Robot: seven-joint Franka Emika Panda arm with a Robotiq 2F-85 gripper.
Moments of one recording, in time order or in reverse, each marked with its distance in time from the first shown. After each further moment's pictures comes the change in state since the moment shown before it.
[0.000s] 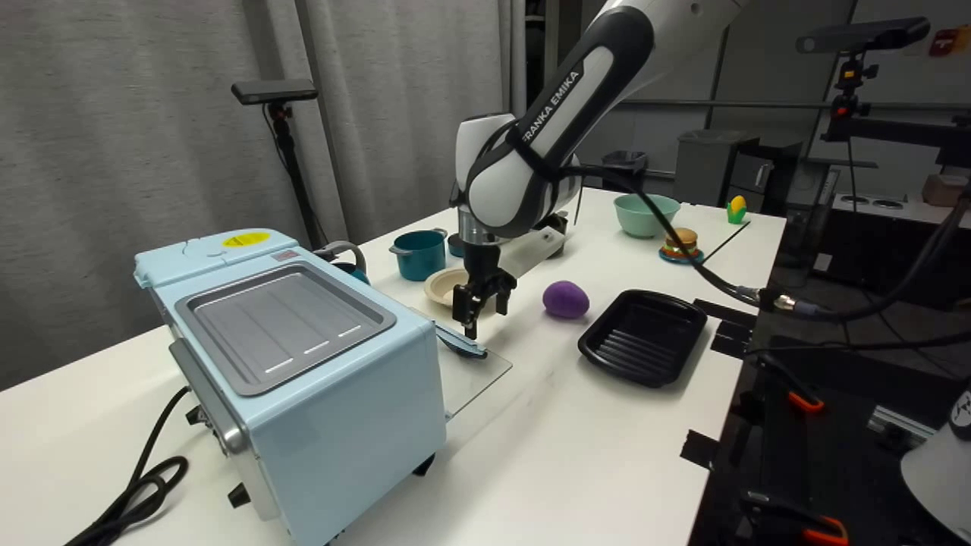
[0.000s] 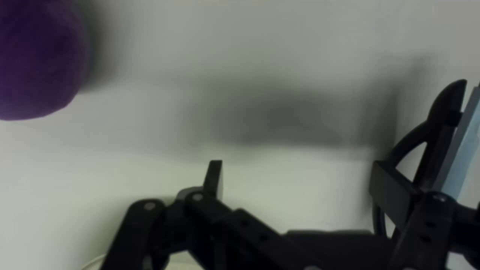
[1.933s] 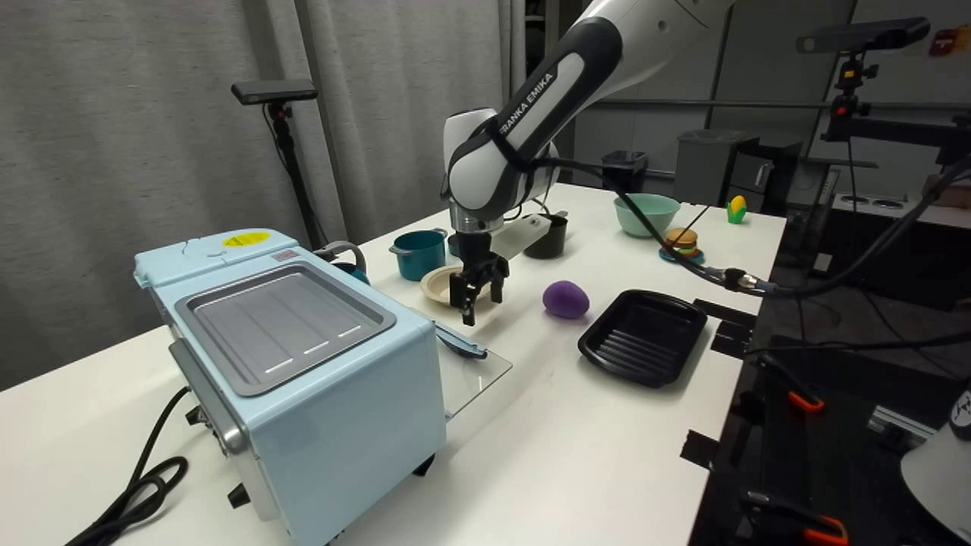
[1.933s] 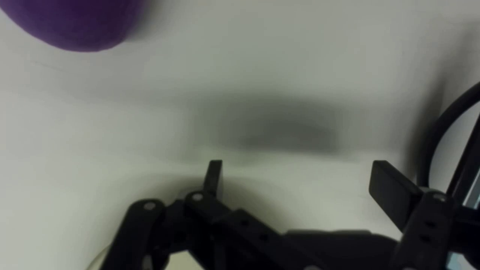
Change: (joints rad) arm -0.033 0.086 -0.013 0.180 0.000 -0.159 -0.088
